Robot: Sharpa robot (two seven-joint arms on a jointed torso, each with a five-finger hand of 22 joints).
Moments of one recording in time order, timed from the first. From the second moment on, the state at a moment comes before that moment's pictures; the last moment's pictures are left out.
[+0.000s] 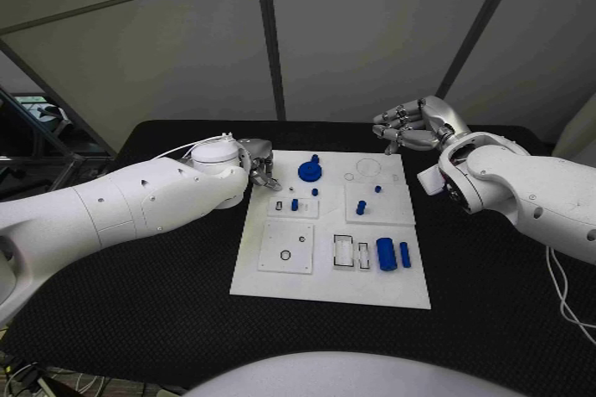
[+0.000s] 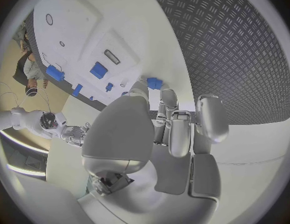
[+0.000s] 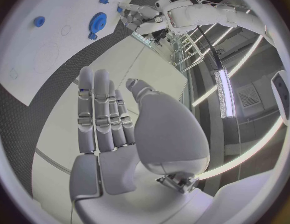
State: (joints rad) left arm 1.17 -0.63 0.02 1.23 -1.55 -0.05 -0.45; left_hand 1.39 -0.08 0.00 0.28 0.15 0.93 0.10 0.46 0.42 1.09 0.02 1.06 0.71 1.47 -0.04 1.54 1.31 0.13 1.43 0.06 1.22 1.31; right arm 1.17 -0.74 0.10 1.35 -0.78 -0.43 0.10; right_hand 1.37 -0.11 0.23 0.16 0.45 0.94 0.18 0.15 0.07 1.11 0.09 0.35 0.34 1.32 0.01 0.55 0.61 0.17 1.16 0.11 0.55 0.35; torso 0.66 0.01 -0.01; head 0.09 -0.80
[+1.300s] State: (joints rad) left arm 1.17 -0.65 0.02 1.25 -1.55 -0.03 -0.43; left_hand 1.47 -0.03 0.42 0.28 0.16 0.92 0.11 0.40 0.31 1.04 0.03 1.02 0.66 1.47 -0.04 1.53 1.31 0.13 1.43 0.07 1.20 1.31; right arm 1.17 -0.74 0.10 1.35 -0.78 -0.42 0.09; right_hand 1.34 -0.10 0.23 0.19 0.46 0.94 0.18 0.15 0.07 1.10 0.09 0.36 0.34 1.33 0.01 0.54 0.62 0.17 1.17 0.12 0.53 0.34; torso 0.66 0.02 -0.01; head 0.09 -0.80
